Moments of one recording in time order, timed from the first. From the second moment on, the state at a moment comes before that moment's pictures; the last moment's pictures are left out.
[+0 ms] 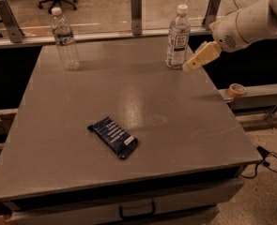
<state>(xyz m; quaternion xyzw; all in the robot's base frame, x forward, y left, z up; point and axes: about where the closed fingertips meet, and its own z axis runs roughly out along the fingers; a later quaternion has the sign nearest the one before) 0.681 -0.197 0.933 -0.46 0.78 0.06 0.42</state>
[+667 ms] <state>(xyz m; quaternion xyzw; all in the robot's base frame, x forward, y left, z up) 0.732 -0.170 0.923 -0.42 0.76 0.13 0.48</state>
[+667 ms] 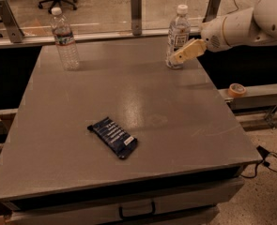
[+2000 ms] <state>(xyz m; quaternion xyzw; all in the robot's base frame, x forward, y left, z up) 0.746 -0.127 0.941 -0.36 0.71 0.27 0.54</state>
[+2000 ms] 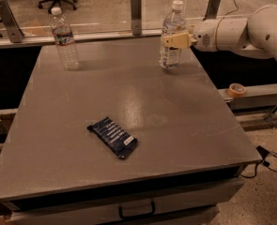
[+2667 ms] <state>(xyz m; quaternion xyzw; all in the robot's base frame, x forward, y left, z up) 0.690 -0.105 0.971 -0.39 0.70 0.30 0.52</state>
